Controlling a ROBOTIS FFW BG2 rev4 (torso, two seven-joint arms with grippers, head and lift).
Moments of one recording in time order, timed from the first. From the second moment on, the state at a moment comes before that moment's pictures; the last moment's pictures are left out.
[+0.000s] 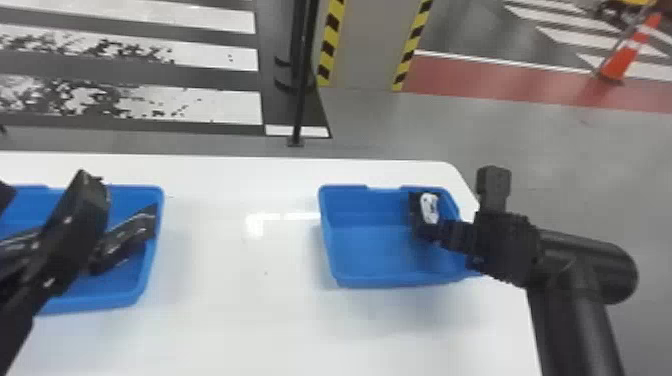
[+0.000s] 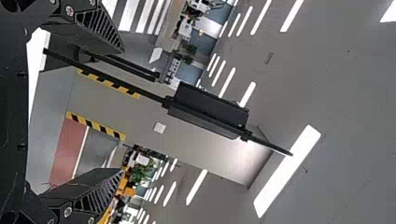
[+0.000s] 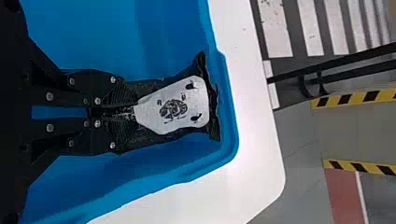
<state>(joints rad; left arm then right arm) 0.73 0.12 -0.01 -2.48 0.51 -0.02 -0.18 -0.18 -0.21 -0.26 -1.65 -0.22 1.08 0.10</state>
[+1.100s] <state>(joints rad) 0.69 0.12 0.03 -2.48 0.46 0.11 -0.20 0.23 -0.21 0.03 -2.33 -0.73 0.65 0.32</state>
